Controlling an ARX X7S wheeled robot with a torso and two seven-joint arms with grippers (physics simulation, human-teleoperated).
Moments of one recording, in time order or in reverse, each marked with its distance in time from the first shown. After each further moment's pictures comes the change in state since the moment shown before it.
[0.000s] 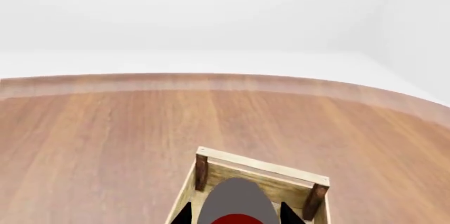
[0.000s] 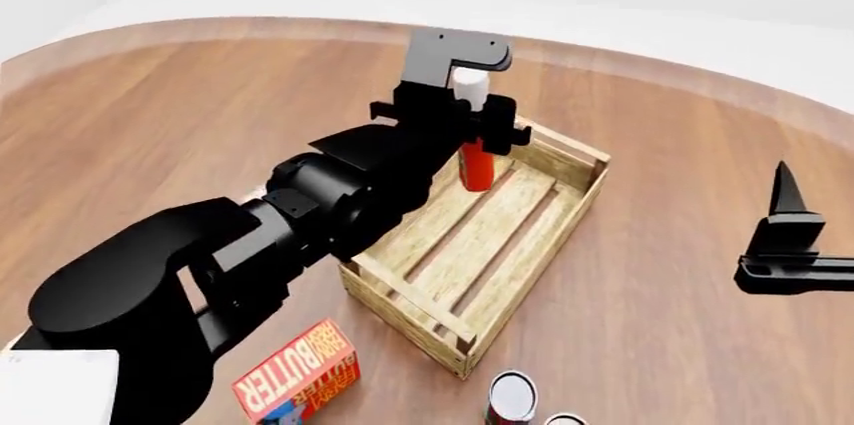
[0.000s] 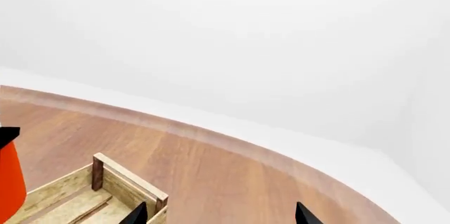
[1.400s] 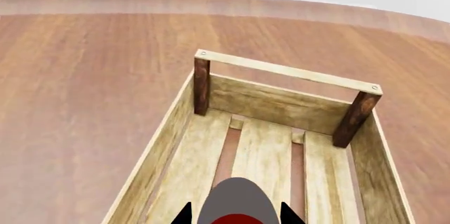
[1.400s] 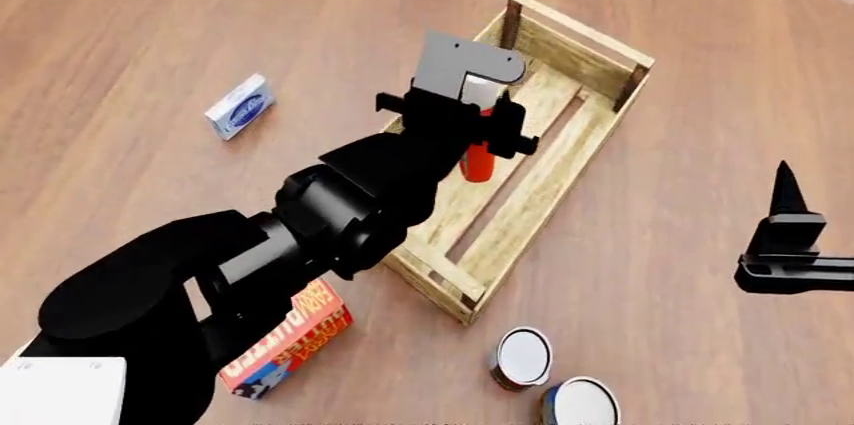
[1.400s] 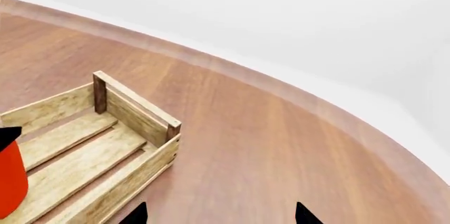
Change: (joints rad) left arm 0.031 0.000 0.011 0.035 0.147 0.087 -0.036; right arm -0.101 0.067 -0.055 0.042 0.024 -0.175 0.074
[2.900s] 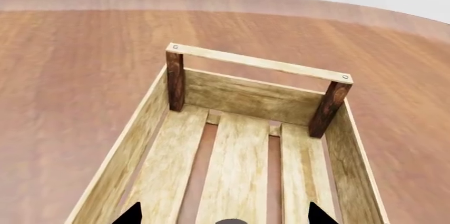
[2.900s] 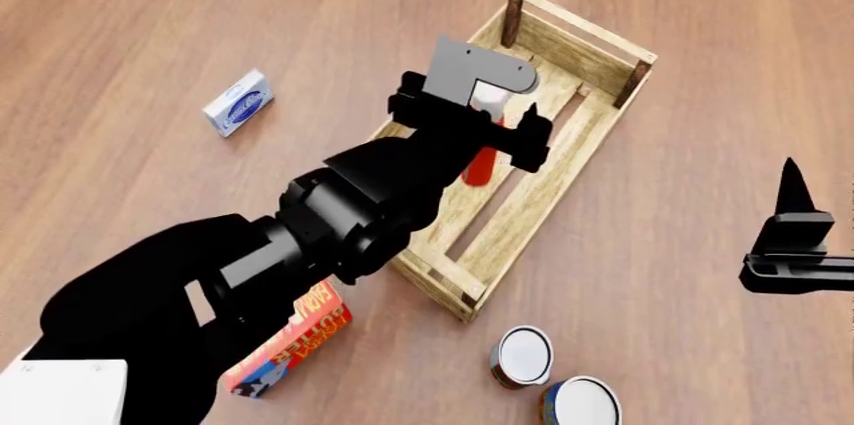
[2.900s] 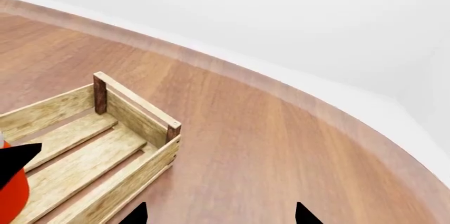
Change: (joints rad) left arm 0.010 0.001 -0.015 0.021 0.032 -0.007 0.048; right arm -0.022 0.060 -0.001 0.010 0.103 -0.056 0.092
